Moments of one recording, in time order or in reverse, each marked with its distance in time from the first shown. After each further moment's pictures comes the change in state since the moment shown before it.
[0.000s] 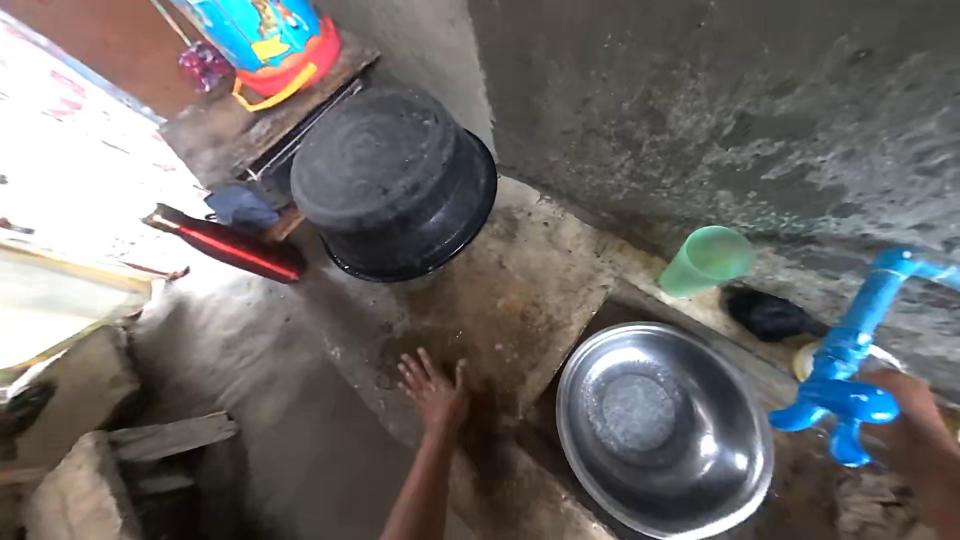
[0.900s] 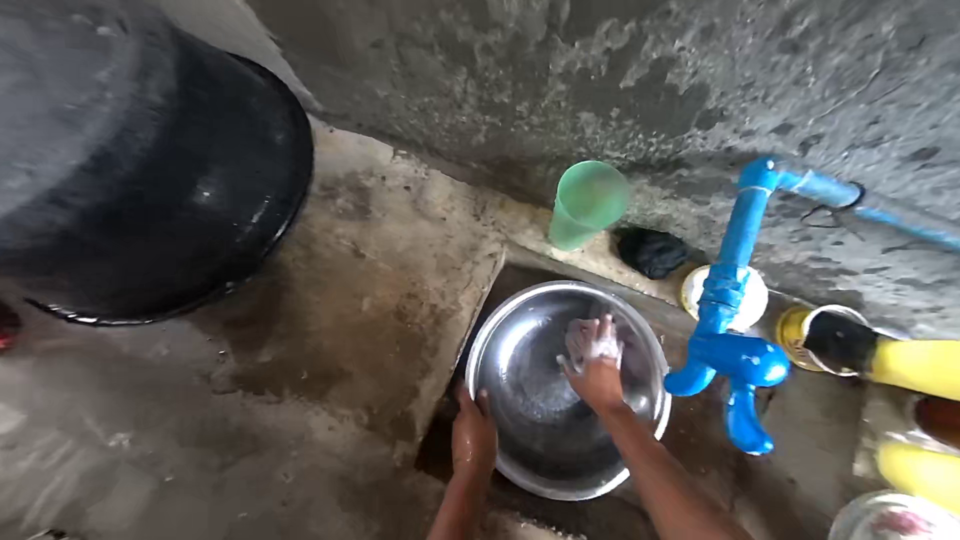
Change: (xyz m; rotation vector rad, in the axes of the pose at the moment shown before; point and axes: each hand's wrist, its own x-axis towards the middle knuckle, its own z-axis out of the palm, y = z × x) left_hand -0.109 0.138 0.082 -0.066 -0.744 -0.139; right_hand -0.051 -0.062 0.216 0.023 0.028 -0.159
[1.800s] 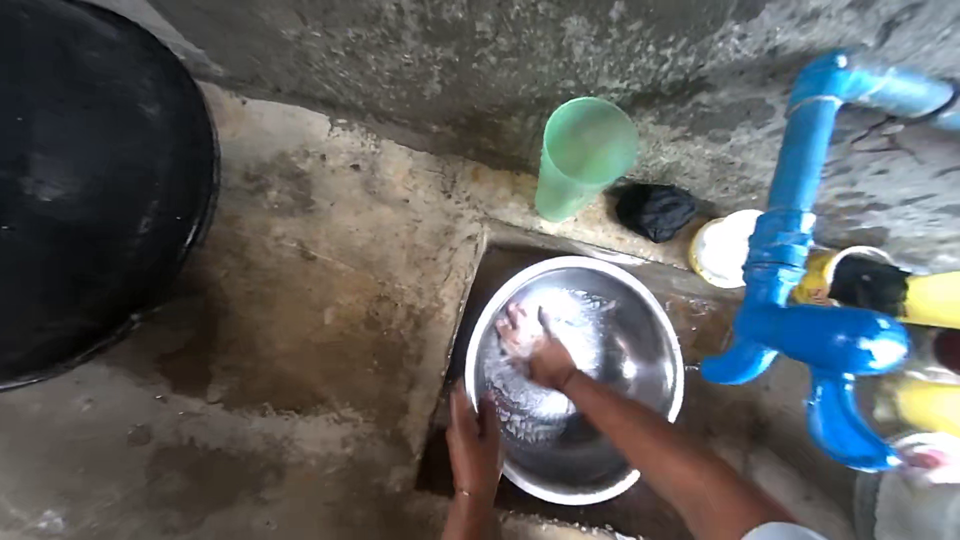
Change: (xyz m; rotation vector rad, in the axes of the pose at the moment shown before) left_hand -0.003 -0.020 0.004 -0.309 0.207 0.436; right_hand 0.019 -0.052 0.052 -0.004 -0.259 -0.394
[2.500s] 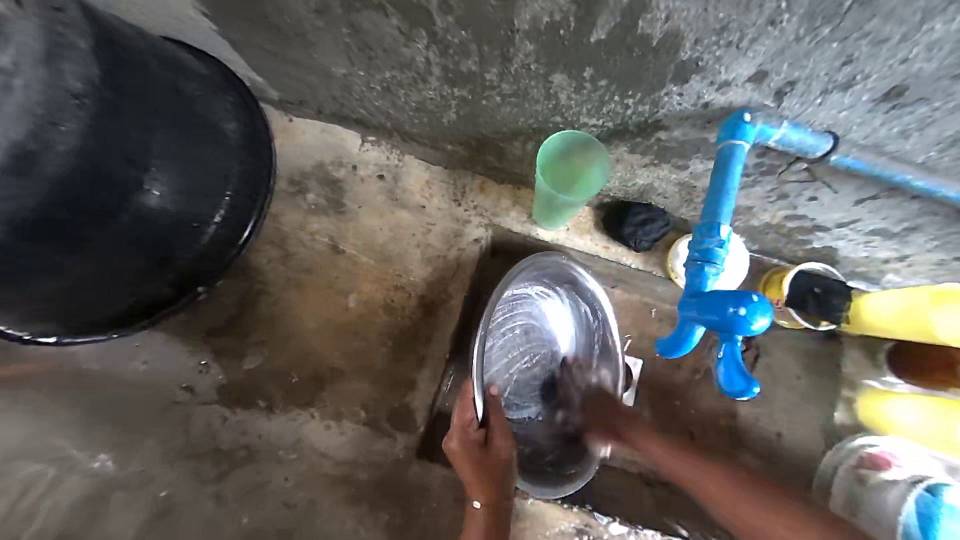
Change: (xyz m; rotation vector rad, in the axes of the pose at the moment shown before) left_hand -0.035 0.060 -0.010 -0.123 0.381 0.302; right_hand -0.127 0.019 -0.047 0.083 -0.496 0.151
